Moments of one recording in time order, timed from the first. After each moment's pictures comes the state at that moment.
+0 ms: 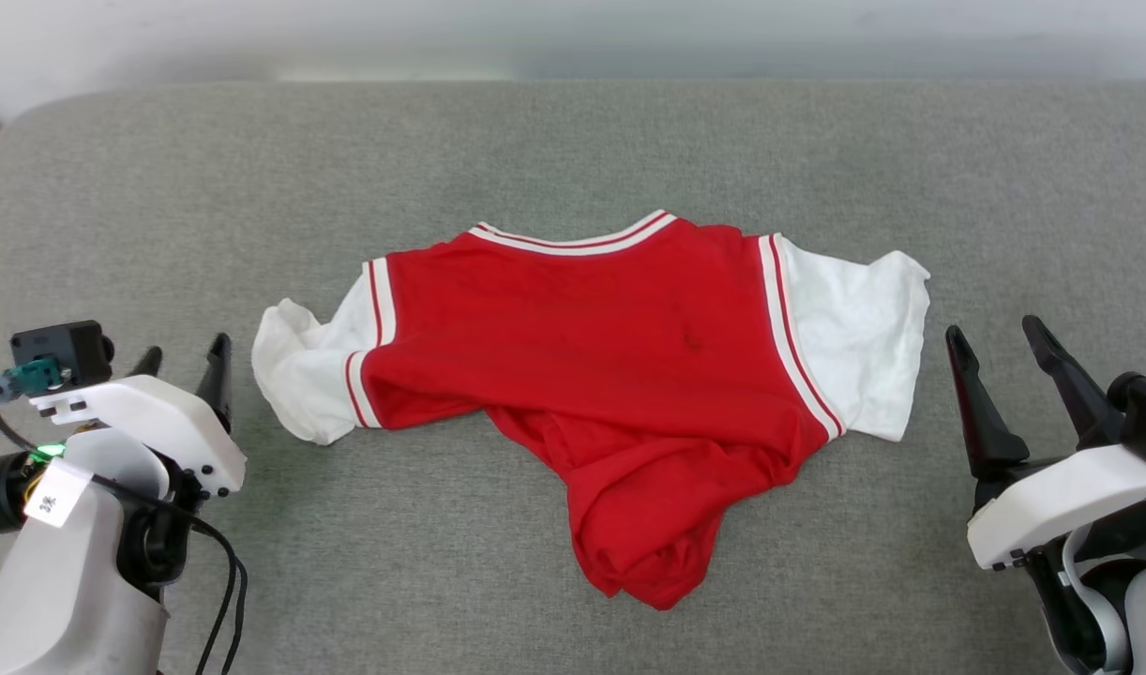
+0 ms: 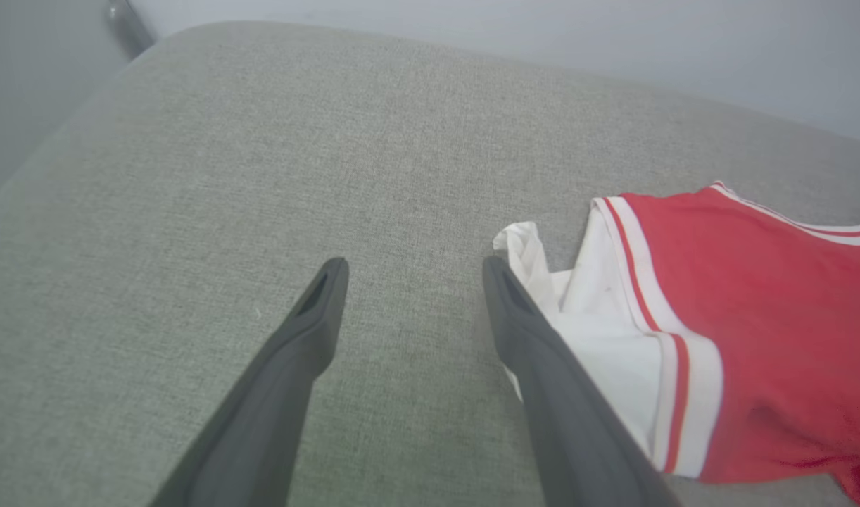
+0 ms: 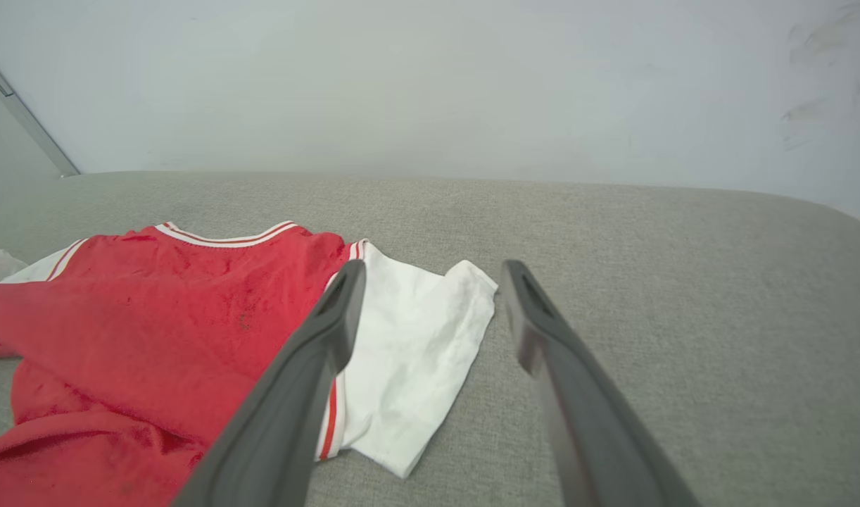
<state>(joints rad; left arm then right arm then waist) -0.43 0.41 -0.13 0.47 -0.60 0.03 0.13 -0.14 -0.17 -0.03 -0.08 0.25 0.13 0.12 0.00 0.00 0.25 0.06</state>
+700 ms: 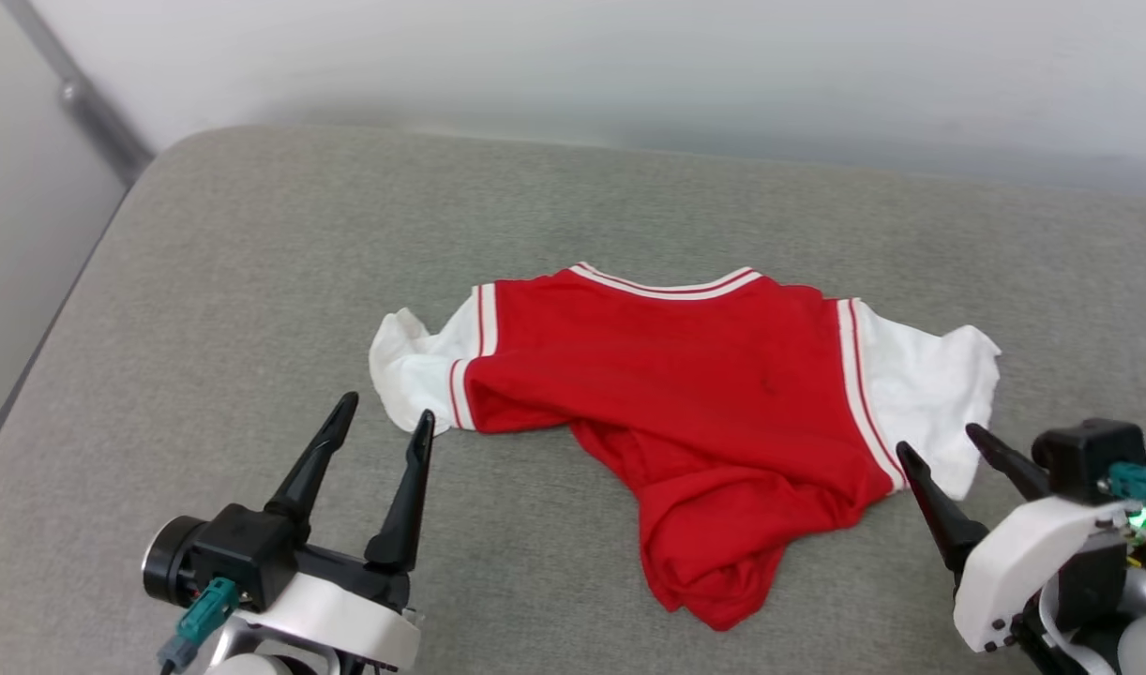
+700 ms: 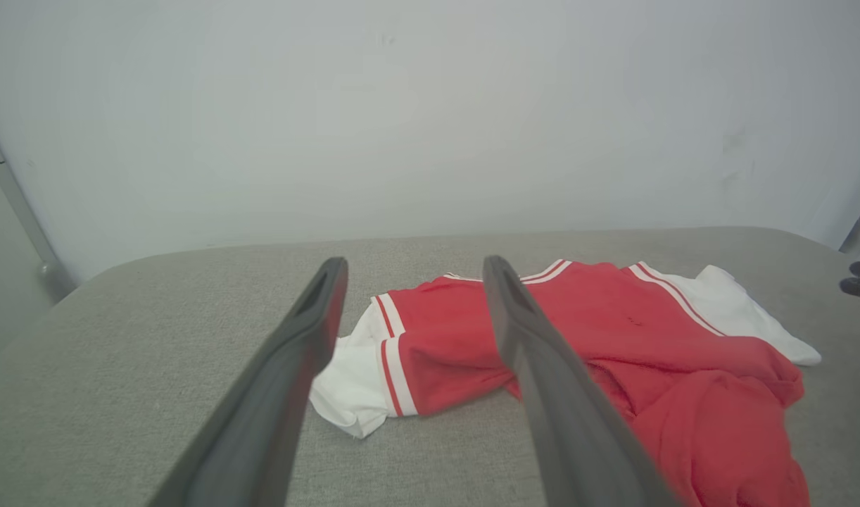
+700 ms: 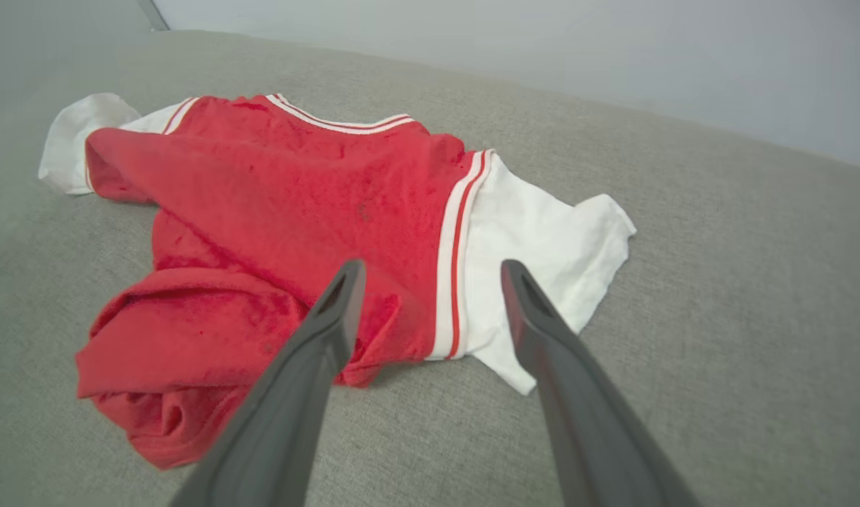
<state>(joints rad) -0.06 0.33 -0.30 -0.05 -0.37 0.00 -0.26 -0.04 -0.26 0.06 -0.10 0.30 0.13 0.34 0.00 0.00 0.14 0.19</state>
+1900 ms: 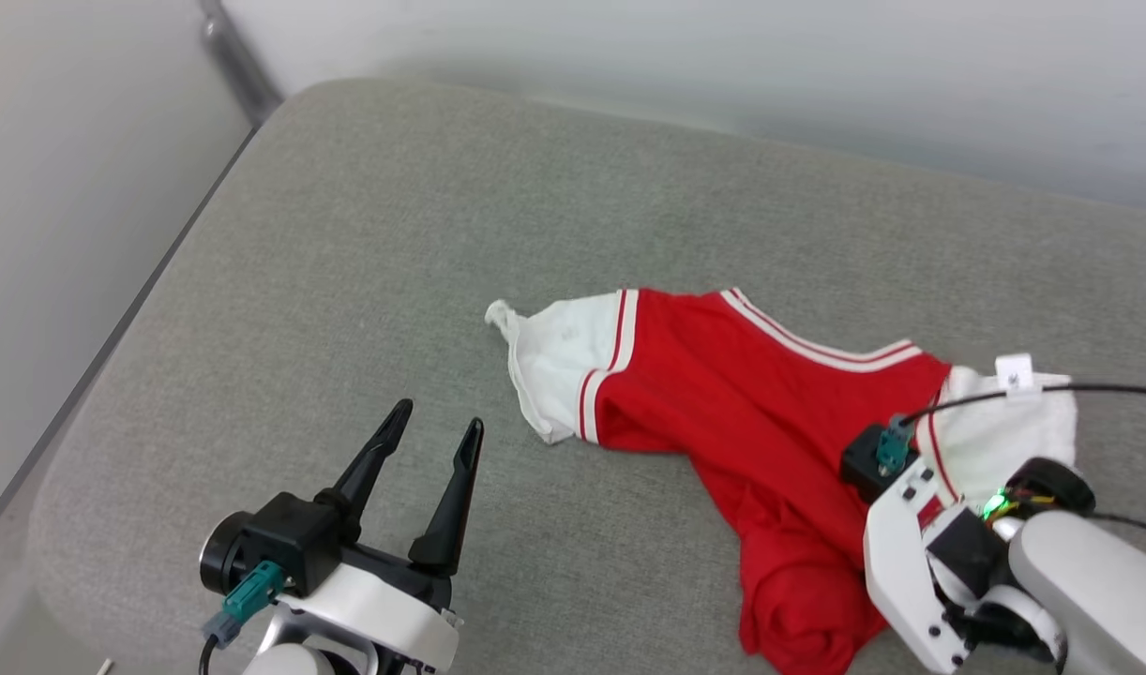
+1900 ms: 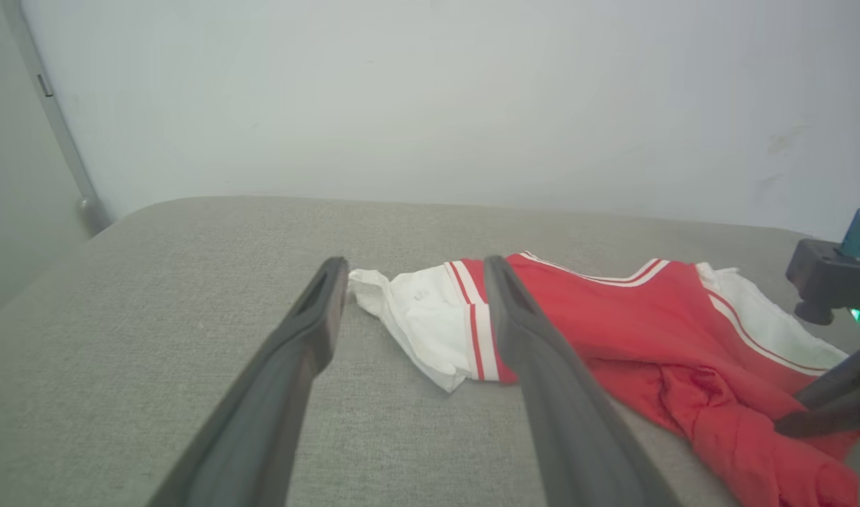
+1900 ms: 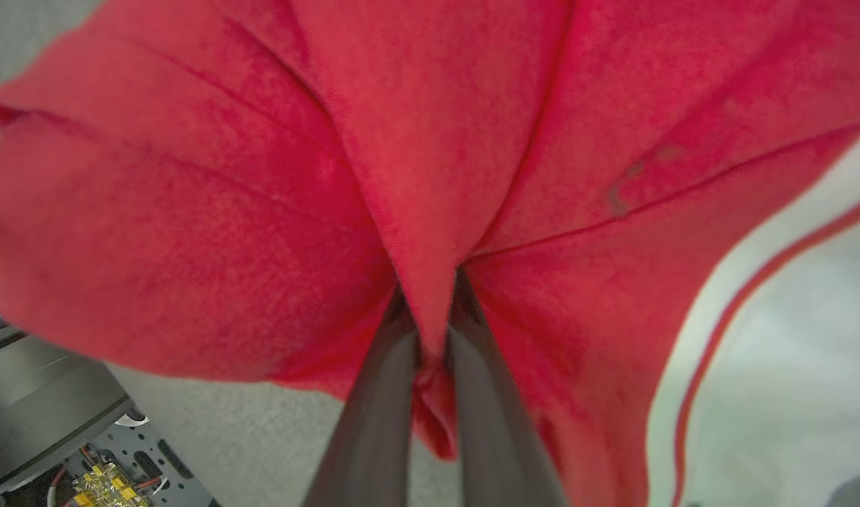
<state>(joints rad) -0.10 0.27 -0.35 0.02 -0.40 -0.06 -0.25 -0.56 -0.63 0.93 0.26 0.71 0.13 0.83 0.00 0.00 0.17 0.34</state>
